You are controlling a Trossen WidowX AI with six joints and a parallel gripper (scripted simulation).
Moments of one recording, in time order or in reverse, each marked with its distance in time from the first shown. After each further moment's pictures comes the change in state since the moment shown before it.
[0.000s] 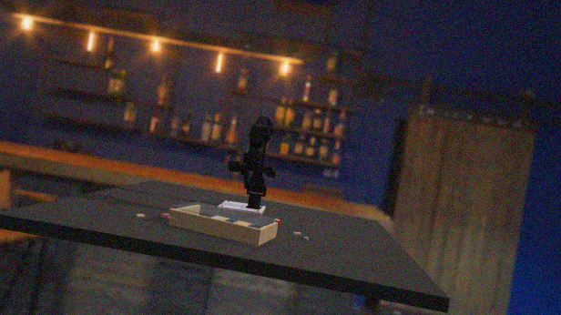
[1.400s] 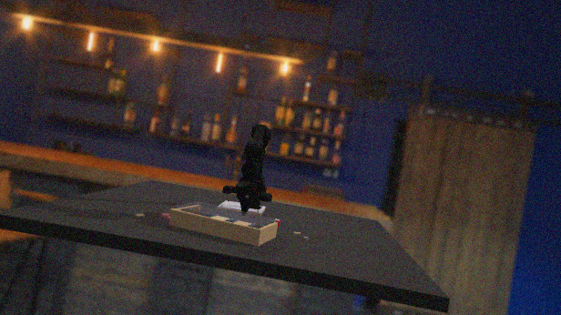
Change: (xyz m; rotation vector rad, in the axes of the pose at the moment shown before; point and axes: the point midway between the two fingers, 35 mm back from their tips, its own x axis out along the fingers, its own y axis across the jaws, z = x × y) arm 0.099 0.003 -0.018 0.082 0.403 -0.058
